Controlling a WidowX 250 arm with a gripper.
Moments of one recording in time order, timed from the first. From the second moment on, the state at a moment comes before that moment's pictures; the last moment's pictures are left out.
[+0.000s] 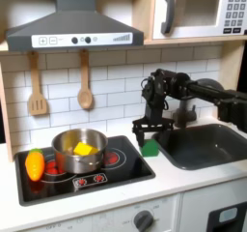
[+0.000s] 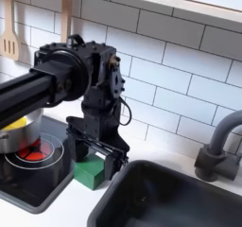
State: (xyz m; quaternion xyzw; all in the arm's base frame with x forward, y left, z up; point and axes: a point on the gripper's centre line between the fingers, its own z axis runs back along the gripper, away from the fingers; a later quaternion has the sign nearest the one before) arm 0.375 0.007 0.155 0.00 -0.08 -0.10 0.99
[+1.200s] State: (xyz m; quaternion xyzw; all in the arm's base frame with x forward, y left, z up) arm 0.385 0.009 0.134 0.00 -0.06 -0.09 0.99
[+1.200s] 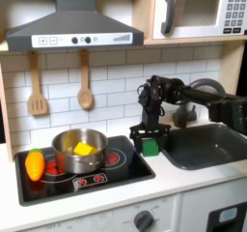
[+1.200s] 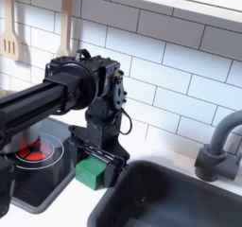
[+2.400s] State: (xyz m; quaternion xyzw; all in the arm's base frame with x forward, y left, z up) arm 0.374 0.010 0.169 0.00 -0.06 -0.08 0.99
